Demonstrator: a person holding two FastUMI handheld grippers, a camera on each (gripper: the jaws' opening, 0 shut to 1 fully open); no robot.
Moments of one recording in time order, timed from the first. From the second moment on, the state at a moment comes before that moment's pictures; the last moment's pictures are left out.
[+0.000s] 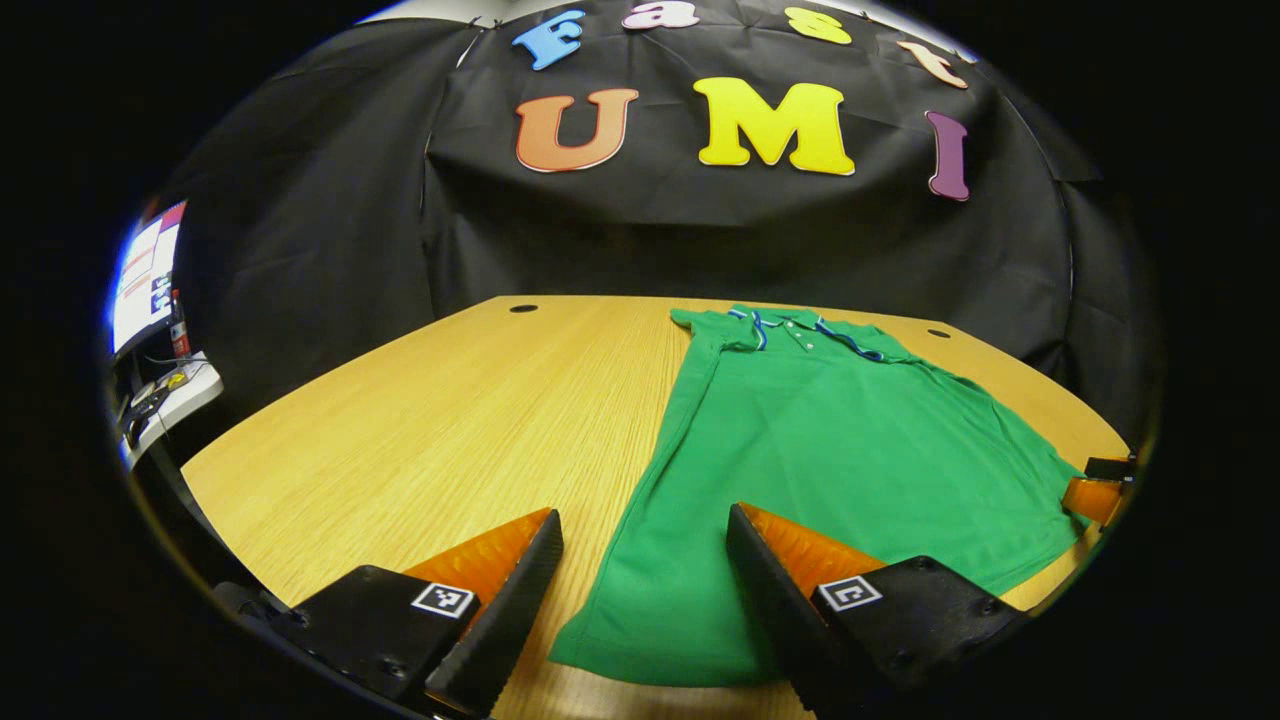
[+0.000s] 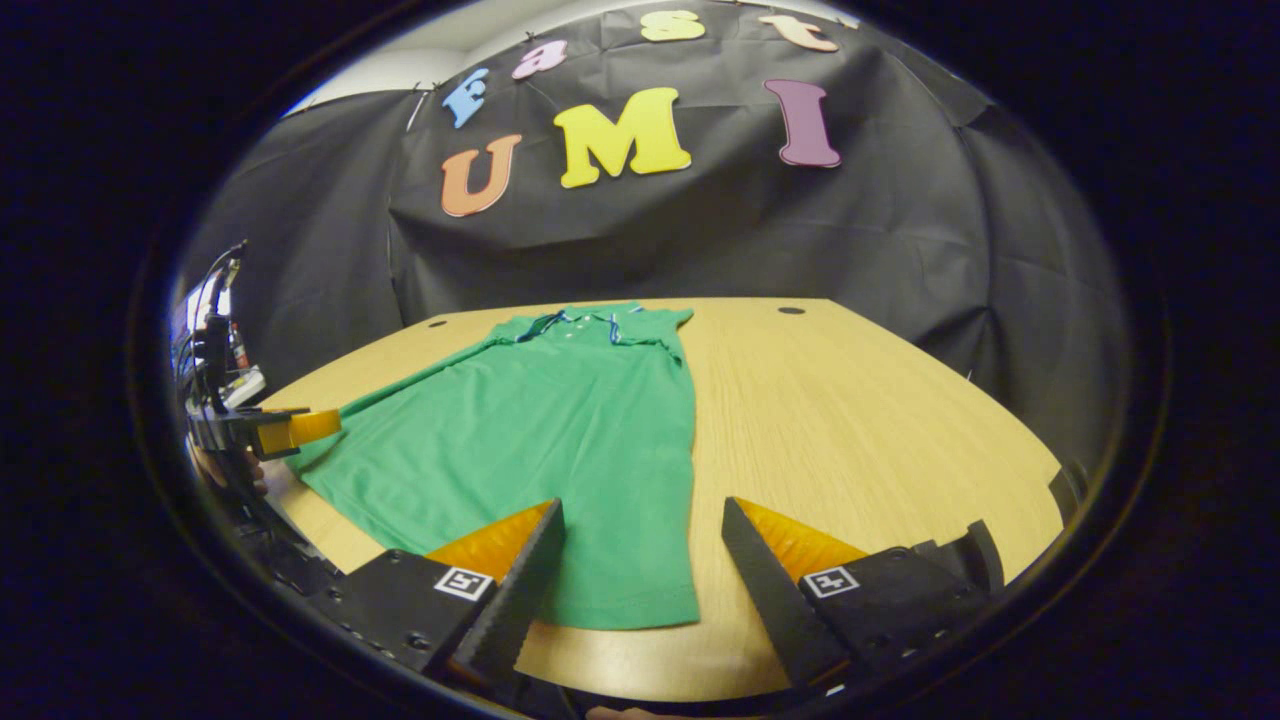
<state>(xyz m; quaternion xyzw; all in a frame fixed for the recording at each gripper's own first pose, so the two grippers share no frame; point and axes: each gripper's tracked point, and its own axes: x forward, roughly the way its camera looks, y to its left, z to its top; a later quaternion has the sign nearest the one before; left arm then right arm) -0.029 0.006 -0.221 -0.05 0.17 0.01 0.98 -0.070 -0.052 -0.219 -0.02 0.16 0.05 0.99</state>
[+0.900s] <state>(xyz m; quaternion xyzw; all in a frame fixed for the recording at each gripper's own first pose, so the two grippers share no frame) -0.026 -0.012 -0.210 -0.03 0.17 0.01 0.99 -0.065 -0.027 -0.219 -0.01 0.16 0.08 0.98</state>
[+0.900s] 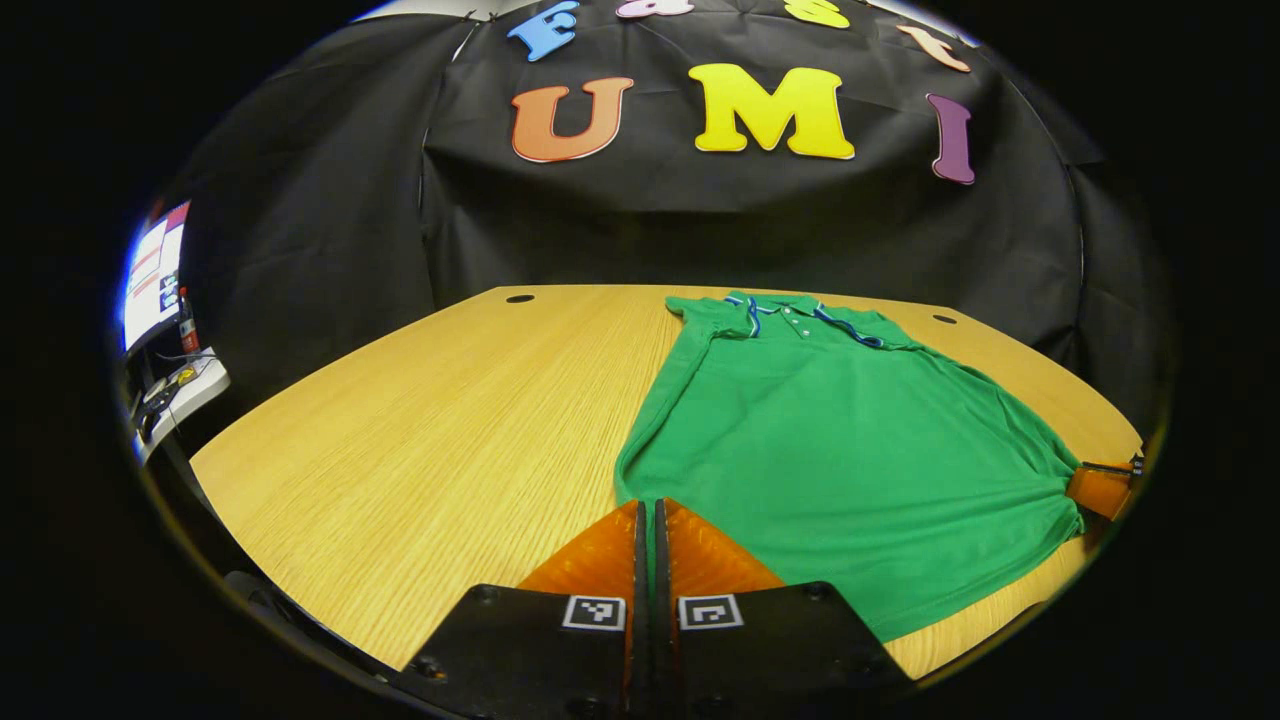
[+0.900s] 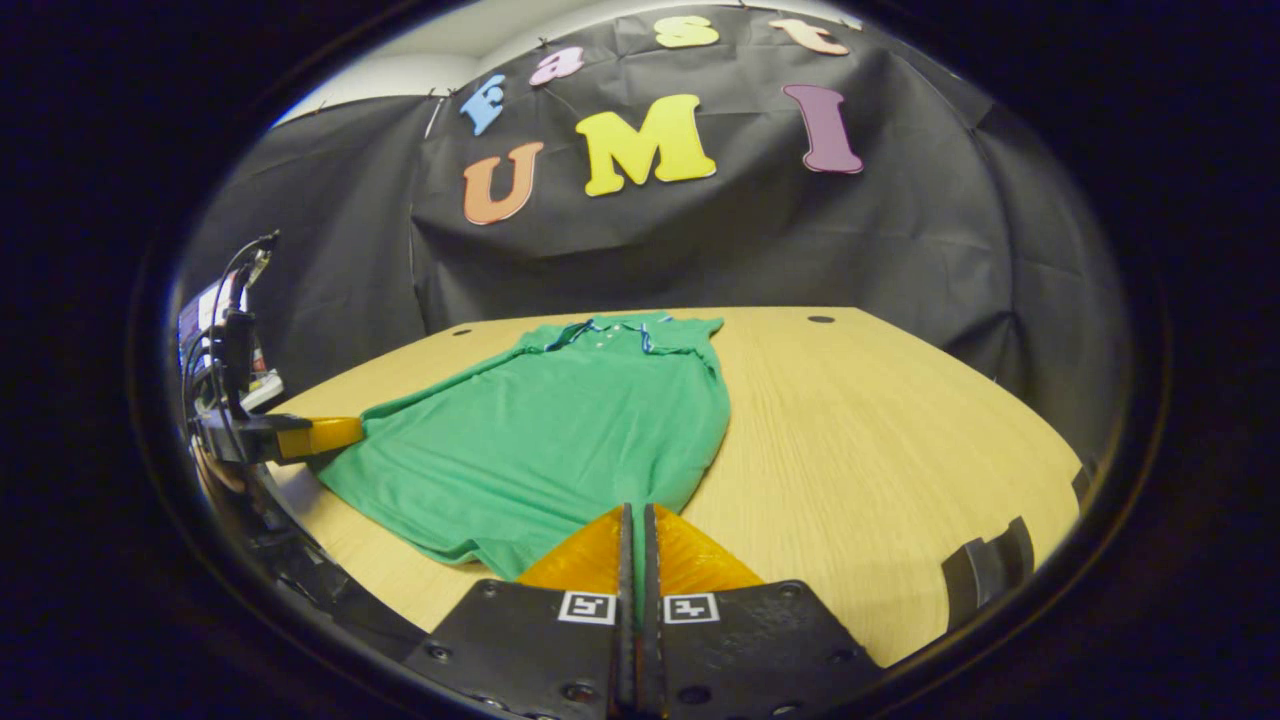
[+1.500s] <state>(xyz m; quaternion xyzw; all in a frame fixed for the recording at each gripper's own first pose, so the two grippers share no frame) -0.002 -0.032 -0.098 -0.01 0.07 -0.03 1.00 -0.031 -0.021 -0.105 -0.05 0.05 0.09 0.99</state>
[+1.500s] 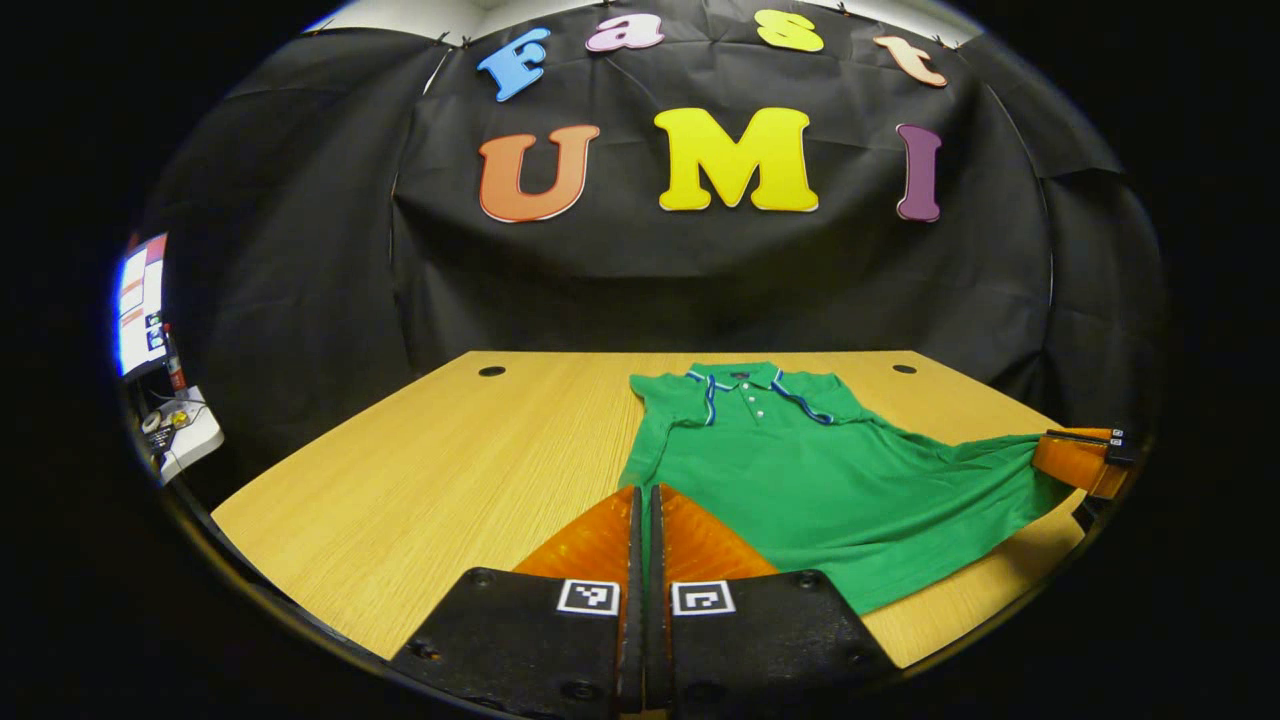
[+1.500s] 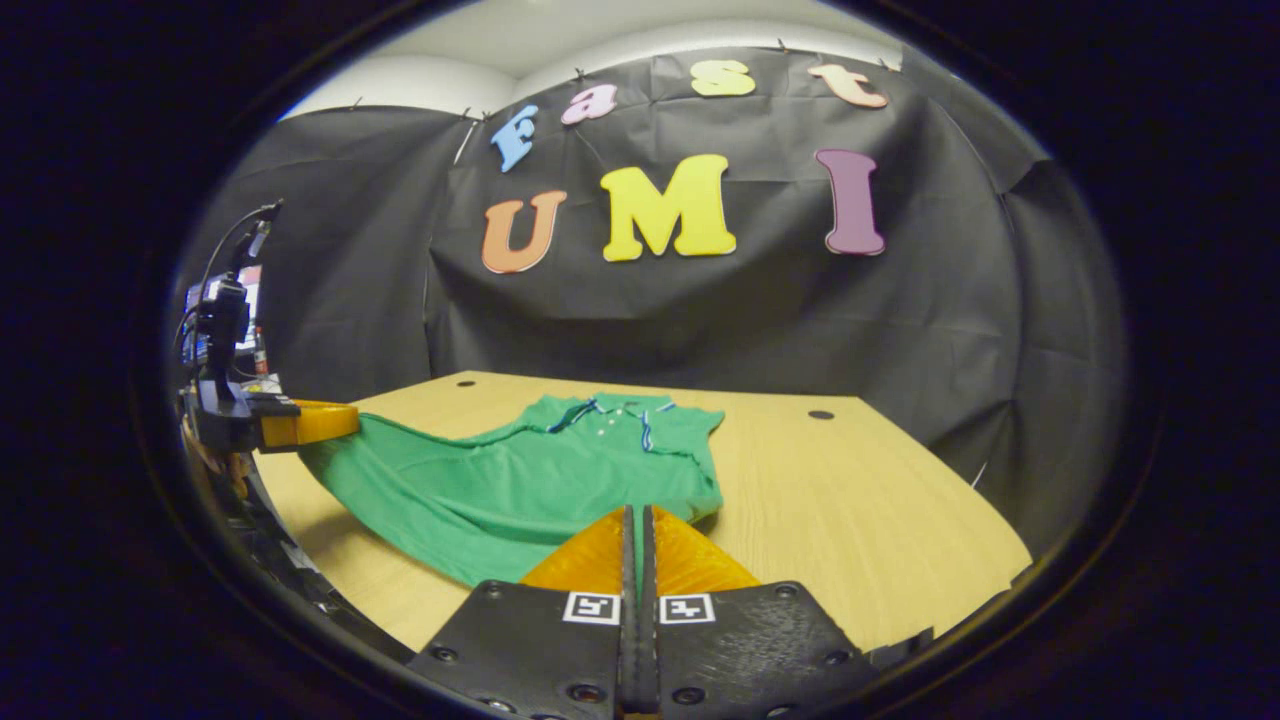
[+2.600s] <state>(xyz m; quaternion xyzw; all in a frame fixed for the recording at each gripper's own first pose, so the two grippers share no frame) 0.370 -0.035 -0.064 0.02 0.03 -0.04 1.00 0.372 -0.023 -0.035 -0.09 0.04 -0.03 0.99</state>
